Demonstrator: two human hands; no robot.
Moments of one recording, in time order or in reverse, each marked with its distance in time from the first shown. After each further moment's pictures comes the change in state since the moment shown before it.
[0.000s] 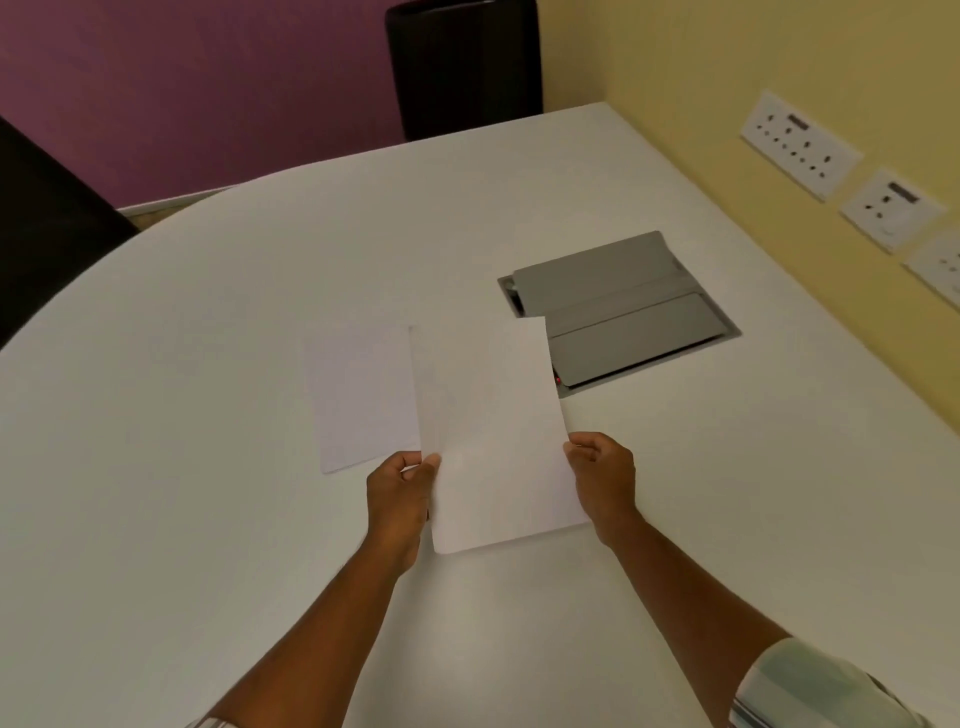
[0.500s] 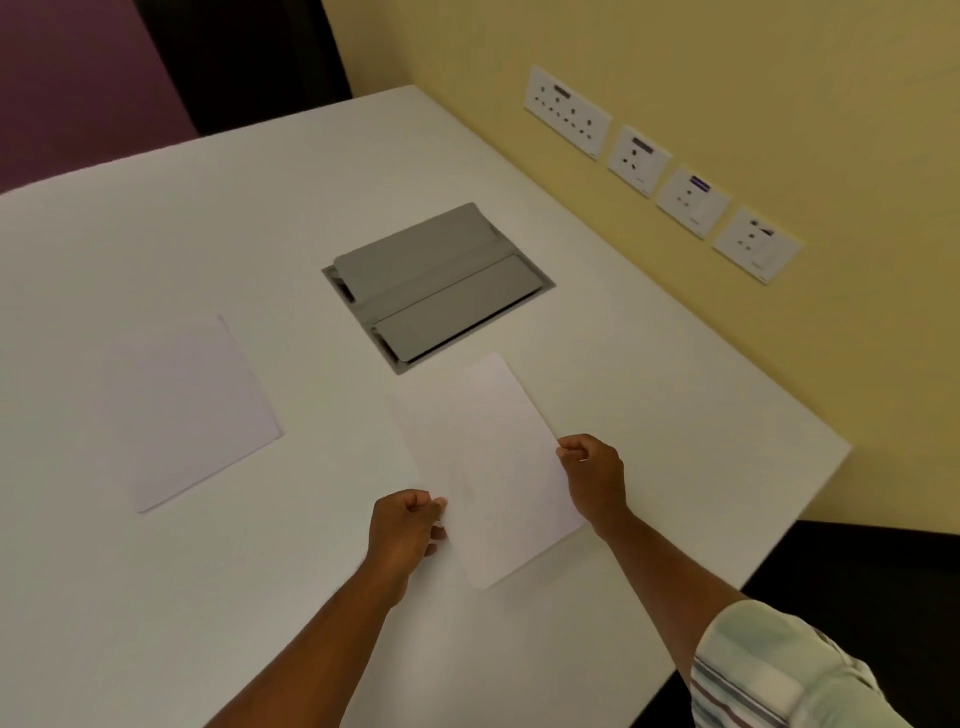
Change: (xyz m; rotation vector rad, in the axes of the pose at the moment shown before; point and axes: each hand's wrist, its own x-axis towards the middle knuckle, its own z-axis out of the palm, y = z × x) left_hand -0.098 -0.072 0.142 0.351 -0.367 -0.112; right_hand -0.028 0.086 -0.196 -0.196 0.219 0.067
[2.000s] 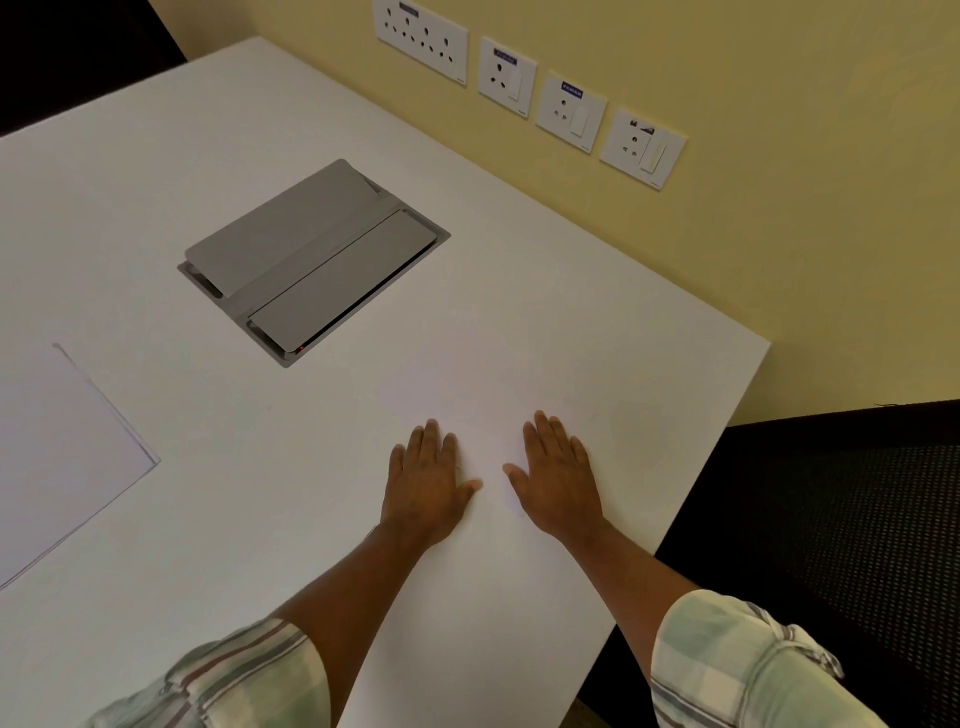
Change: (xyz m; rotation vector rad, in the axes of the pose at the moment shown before) left_hand 0.036 -0.010 0.135 1.500 -0.225 0.649; right_hand -0.016 0.122 -0.019 -0.823 -0.053 -0.259
